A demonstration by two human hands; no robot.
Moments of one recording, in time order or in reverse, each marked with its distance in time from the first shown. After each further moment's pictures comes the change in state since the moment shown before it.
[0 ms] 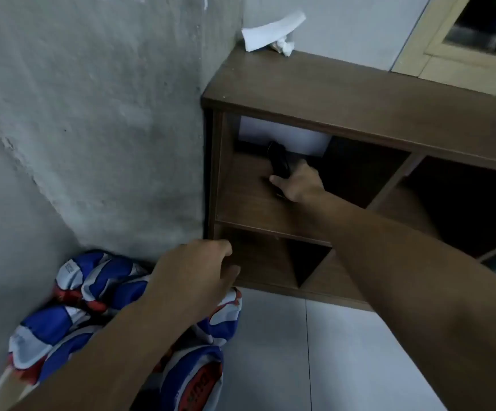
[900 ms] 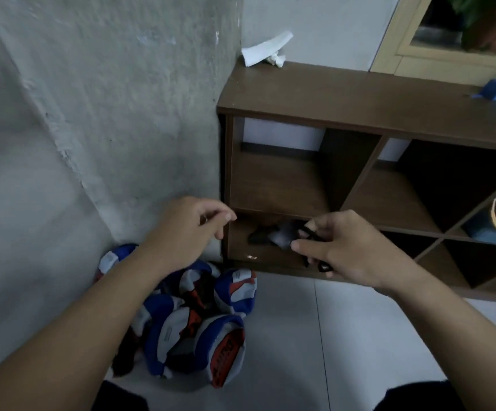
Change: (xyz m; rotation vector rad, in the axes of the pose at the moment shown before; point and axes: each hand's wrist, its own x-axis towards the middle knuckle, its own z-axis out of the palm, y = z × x) left_hand -0.049 -0.030 -0.064 -0.506 0.114 0.156; right_hand -0.328 0.000 -0.116 0.399 -0.390 -0.137
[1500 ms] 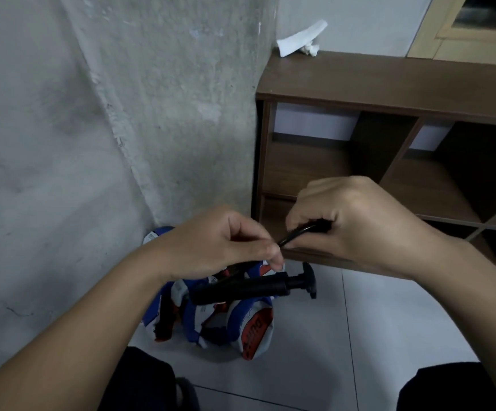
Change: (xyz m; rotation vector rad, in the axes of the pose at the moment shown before) left_hand -0.083 0.053 -0.043 -0.210 -0.469 -0.005; right_hand -0.027 -0.056 0.027 -0.635 0.024 -0.961
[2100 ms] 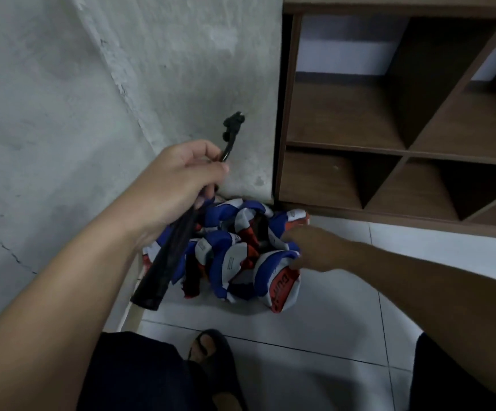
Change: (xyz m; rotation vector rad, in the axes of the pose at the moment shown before) left_hand -0.031 -0.067 -0.034 -0.220 0.503 -0.278; right_hand -0.027 0.081 0.285 0.194 -0.640 0.578
